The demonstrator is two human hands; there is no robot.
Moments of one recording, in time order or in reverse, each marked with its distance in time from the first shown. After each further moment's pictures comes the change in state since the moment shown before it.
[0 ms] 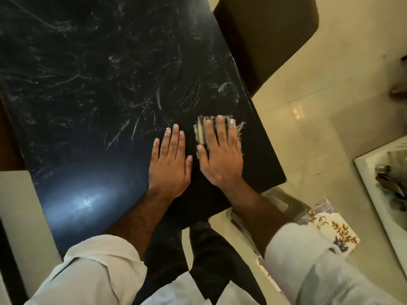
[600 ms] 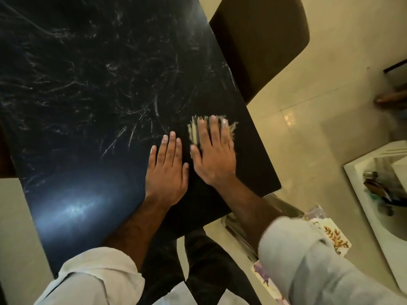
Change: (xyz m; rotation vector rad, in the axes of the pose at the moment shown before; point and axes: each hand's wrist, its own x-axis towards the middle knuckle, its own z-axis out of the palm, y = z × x) left_hand 0.000 -0.001 0.003 -0.018 0.019 0.000; right_hand 0.022 -0.011 -0.008 -0.003 -0.021 -0.017
